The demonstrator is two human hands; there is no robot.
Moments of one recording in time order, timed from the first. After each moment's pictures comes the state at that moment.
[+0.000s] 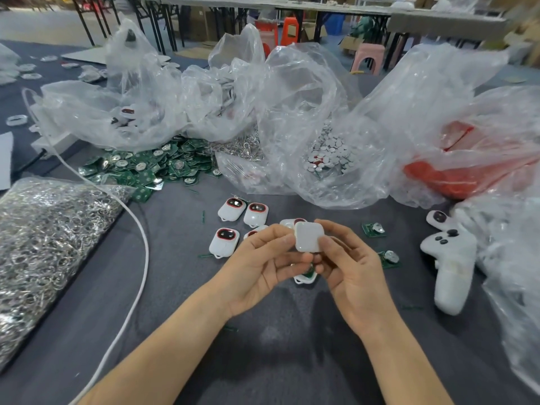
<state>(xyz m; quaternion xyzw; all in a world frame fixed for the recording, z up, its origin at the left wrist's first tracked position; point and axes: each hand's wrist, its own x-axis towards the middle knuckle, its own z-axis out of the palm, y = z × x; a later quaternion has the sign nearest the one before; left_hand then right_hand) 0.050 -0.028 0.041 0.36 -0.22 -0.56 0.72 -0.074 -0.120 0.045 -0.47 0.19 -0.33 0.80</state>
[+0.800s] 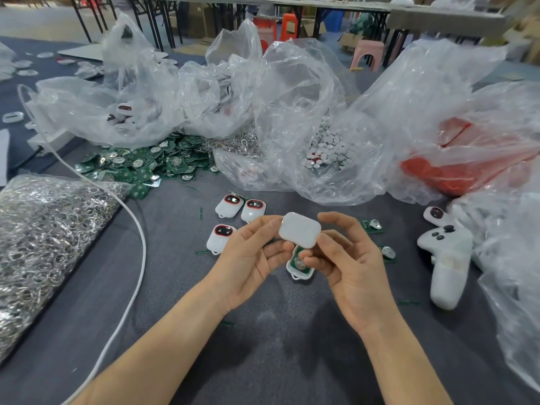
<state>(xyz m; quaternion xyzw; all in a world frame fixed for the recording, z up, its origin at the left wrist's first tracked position) 0.055 -0.033 0.035 0.37 -0.18 -0.51 0.75 -0.079 -0.117 0.052 -0.48 0.15 -0.34 0.79</state>
